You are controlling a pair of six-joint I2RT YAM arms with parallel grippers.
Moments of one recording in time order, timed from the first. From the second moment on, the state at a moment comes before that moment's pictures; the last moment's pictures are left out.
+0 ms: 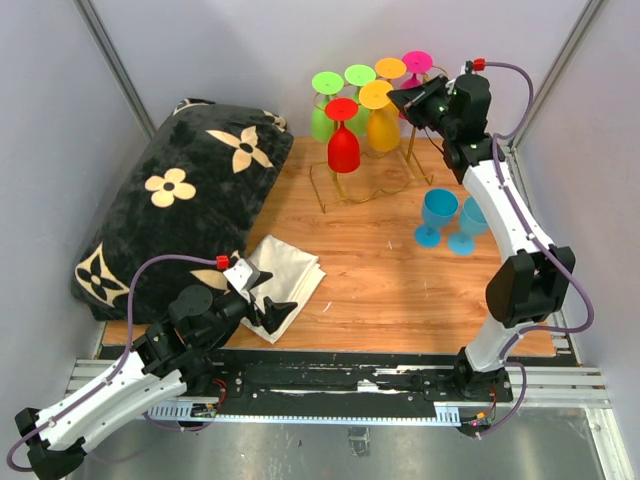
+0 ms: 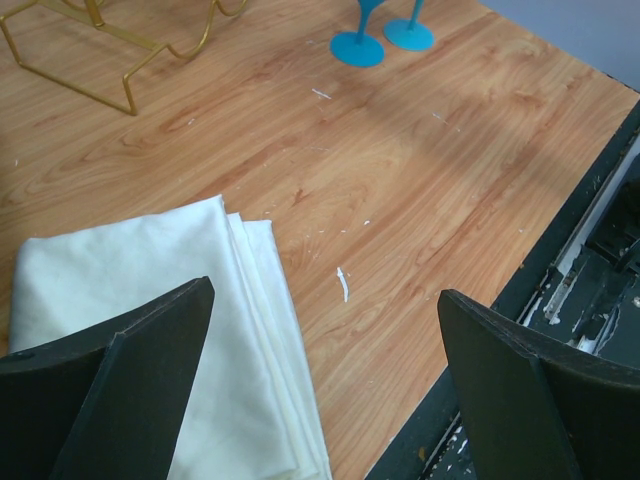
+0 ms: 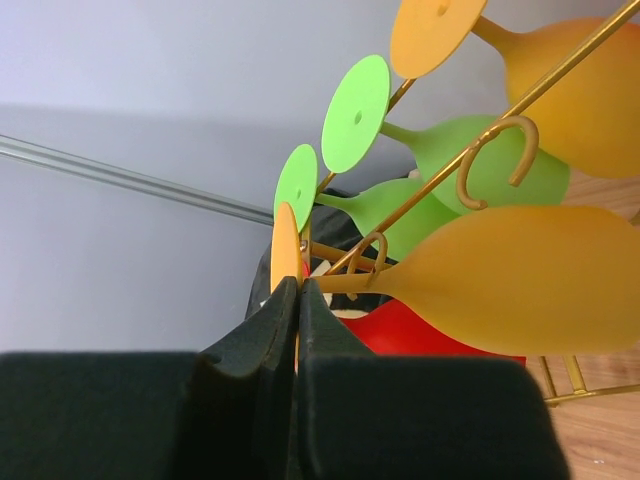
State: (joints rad) left arm -0.87 0.31 0.35 -0.19 -0.02 -0.13; right arm 0.21 1.73 1.72 -0.05 -0.24 1.07
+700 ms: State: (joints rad) left arm -0.87 0.31 0.35 -0.19 -0.05 -0.14; right arm 0.21 1.67 1.68 -0.07 -0.24 1.00
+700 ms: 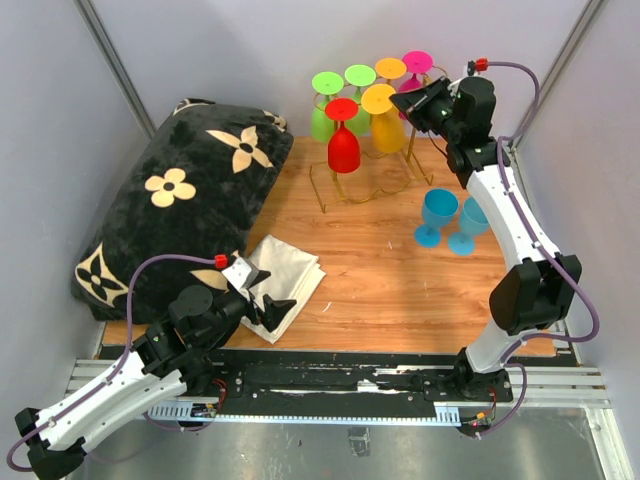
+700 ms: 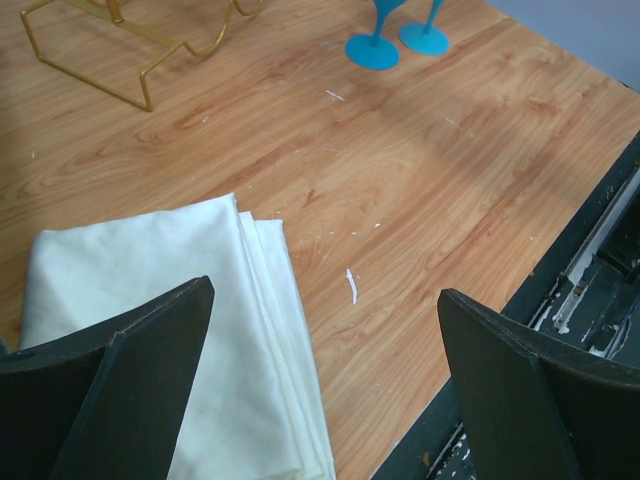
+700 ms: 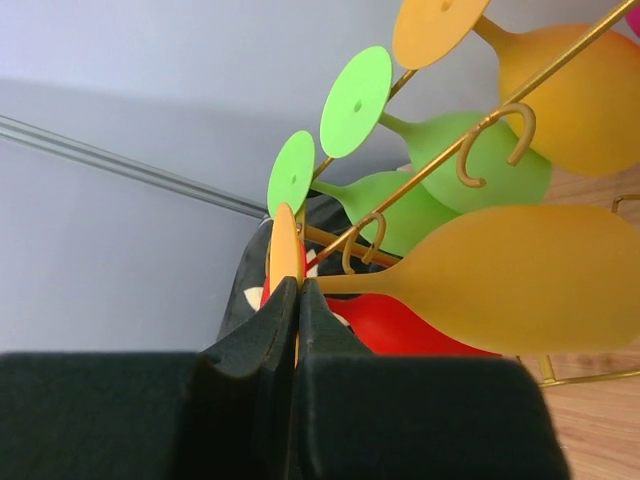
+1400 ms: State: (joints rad) left arm -0.87 0.60 0.62 0.13 -0.24 -0.32; right arm 0.21 1.10 1.07 0.02 -0.59 0.77
